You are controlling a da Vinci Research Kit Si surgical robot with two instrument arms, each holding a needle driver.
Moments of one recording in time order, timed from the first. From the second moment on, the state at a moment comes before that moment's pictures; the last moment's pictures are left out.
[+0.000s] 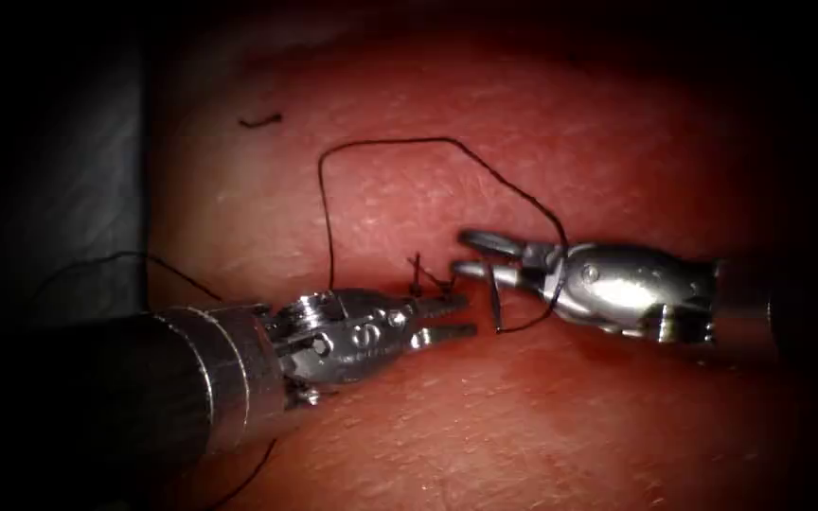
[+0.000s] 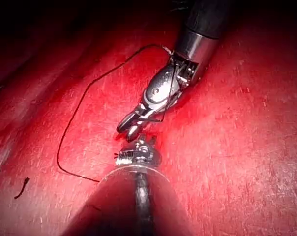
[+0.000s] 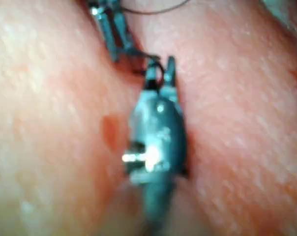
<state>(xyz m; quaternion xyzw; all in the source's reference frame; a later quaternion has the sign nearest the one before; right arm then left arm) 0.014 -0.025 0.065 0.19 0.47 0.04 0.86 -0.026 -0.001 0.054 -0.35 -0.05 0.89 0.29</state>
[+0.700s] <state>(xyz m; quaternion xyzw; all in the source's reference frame) 0.013 -0.028 0.067 0.25 0.43 0.04 0.87 -0.025 -0.001 0.054 -0.35 -0.05 0.89 0.29</state>
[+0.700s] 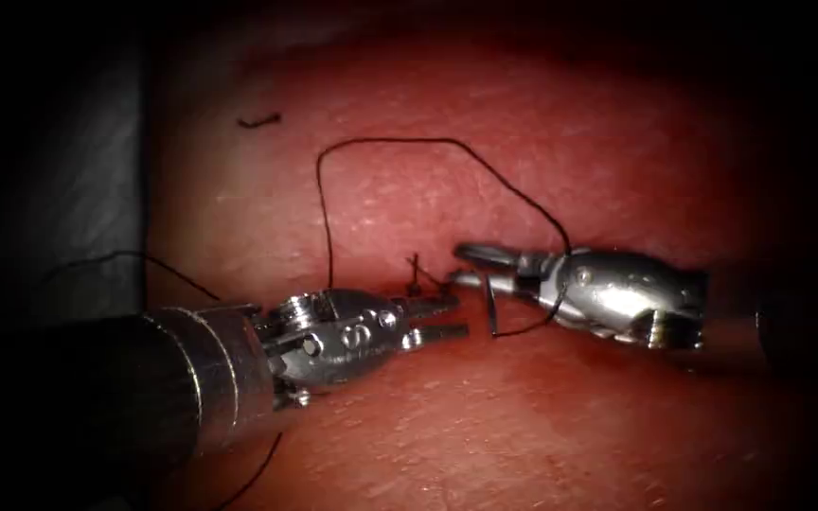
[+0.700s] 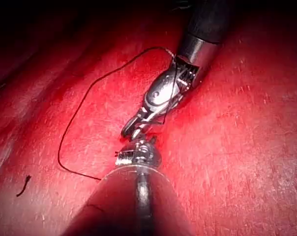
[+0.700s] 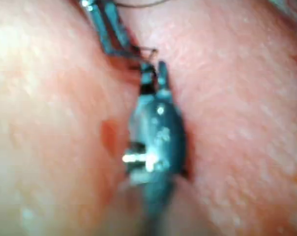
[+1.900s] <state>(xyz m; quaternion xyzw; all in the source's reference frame) 0.020 -0.020 0.056 -0.08 0.60 -0.08 0.79 -0.024 -0.002 0.054 -0.34 -0.06 0.90 0.28</state>
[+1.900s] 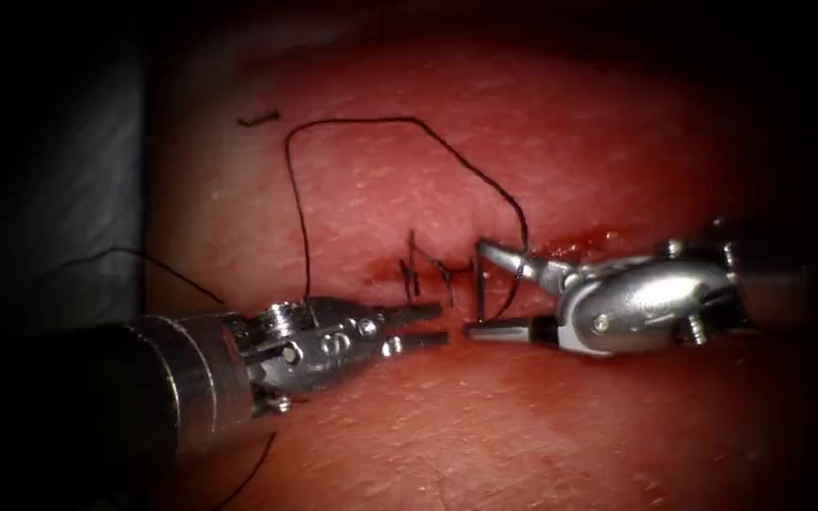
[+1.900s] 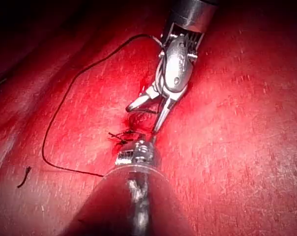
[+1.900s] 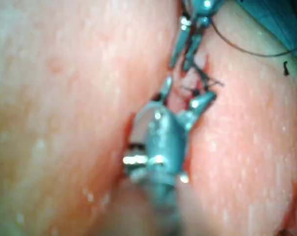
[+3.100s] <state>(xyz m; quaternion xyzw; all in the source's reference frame) 0.018 -0.015 0.055 -0.08 0.64 -0.10 0.76 -0.026 -0.002 0.054 -0.34 -0.06 0.90 0.28</state>
